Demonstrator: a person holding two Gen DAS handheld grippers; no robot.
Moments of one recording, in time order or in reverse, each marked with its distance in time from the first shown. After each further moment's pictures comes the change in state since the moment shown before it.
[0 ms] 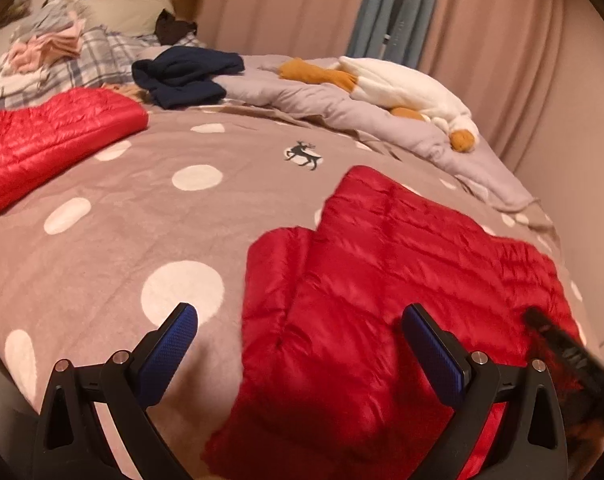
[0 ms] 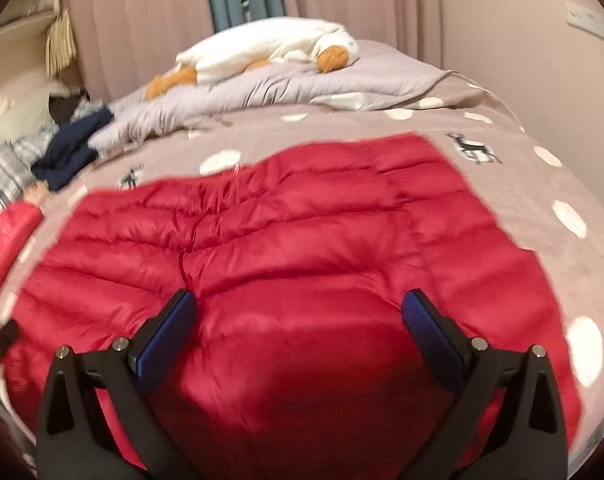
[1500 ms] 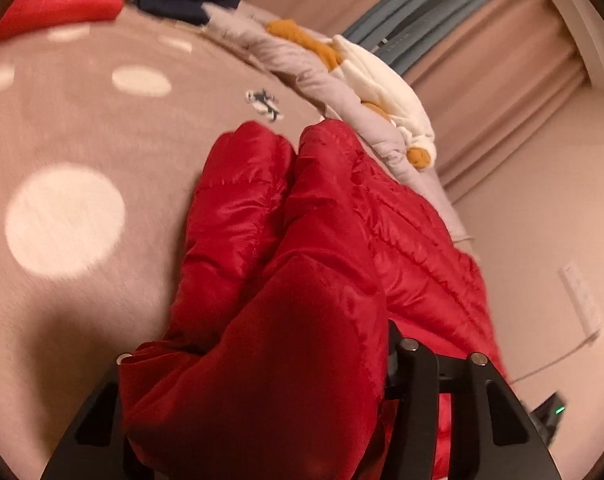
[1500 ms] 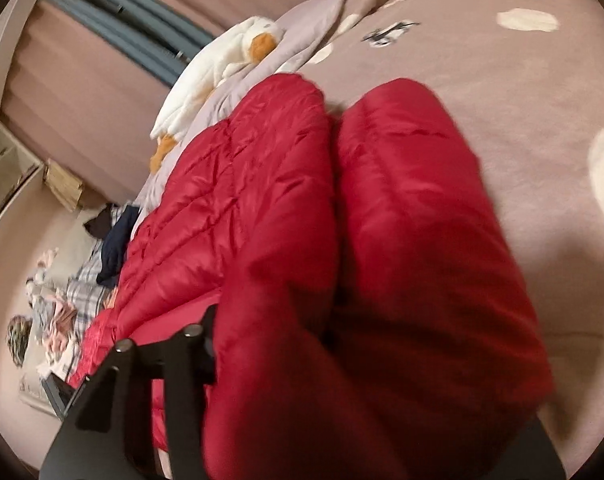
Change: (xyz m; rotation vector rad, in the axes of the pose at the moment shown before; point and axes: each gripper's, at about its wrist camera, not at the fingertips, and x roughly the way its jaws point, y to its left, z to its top) left arm 0.052 0.019 -0.020 -0.261 0.085 -0.332; right arm 0.008 -0.096 -0.063 0.505 0.070 0.317
